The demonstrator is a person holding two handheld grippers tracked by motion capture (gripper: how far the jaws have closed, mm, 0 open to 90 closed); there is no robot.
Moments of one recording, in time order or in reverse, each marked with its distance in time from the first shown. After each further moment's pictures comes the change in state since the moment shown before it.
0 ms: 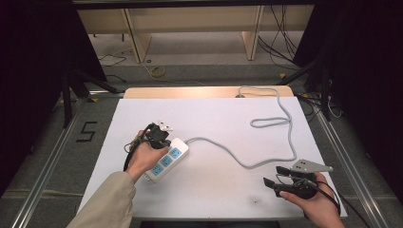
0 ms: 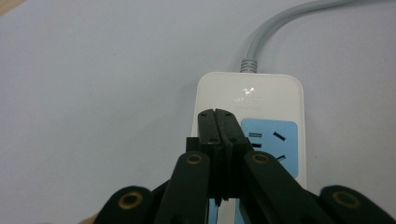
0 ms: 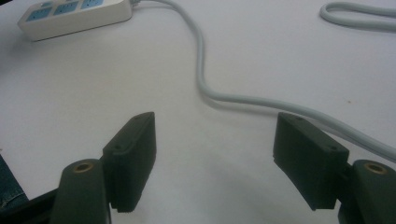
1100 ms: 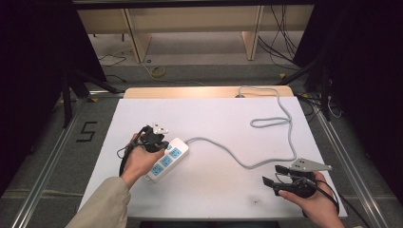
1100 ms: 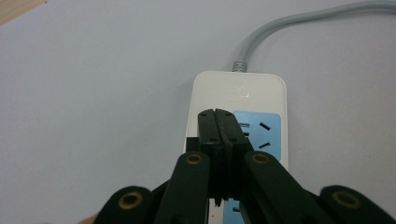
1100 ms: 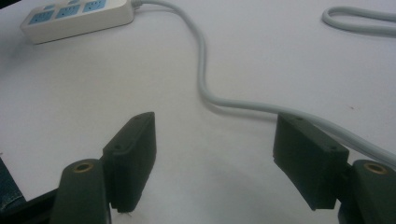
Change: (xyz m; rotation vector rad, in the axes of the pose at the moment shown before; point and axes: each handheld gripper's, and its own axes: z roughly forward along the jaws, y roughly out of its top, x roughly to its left) left arm -0.001 -0.011 -0.016 -0.059 -0.013 -0.027; right arm 0.000 0.003 0.002 -0.006 0.006 -0.004
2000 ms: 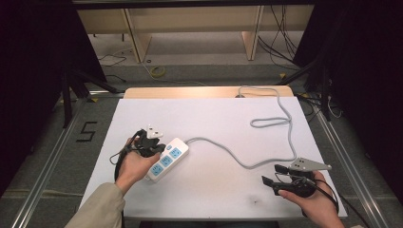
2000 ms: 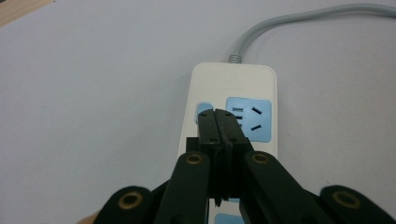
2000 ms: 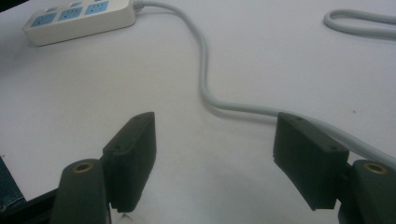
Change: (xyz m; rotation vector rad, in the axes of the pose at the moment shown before) left arm 0.000 -0.013 -0.017 -0.033 -0.006 -0.017; right arm 0.000 0.001 0.001 -0.005 0.006 -0.004
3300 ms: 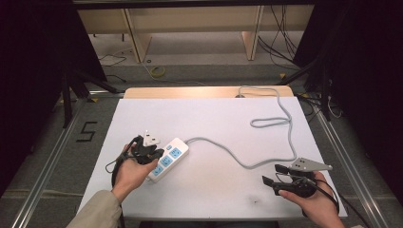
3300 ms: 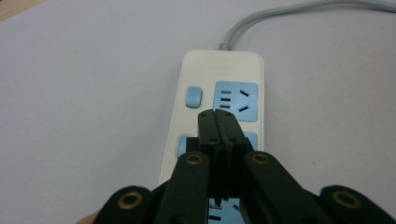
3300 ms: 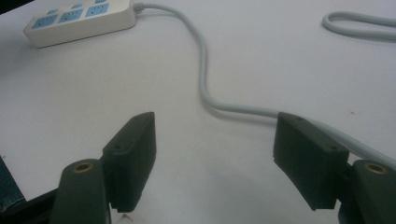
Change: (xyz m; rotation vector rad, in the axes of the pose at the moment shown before) left arm -0.007 -0.017 -0.010 -0.031 -0.004 0.003; right arm 0.000 0.000 -0.001 -0.008 -0.002 0.000
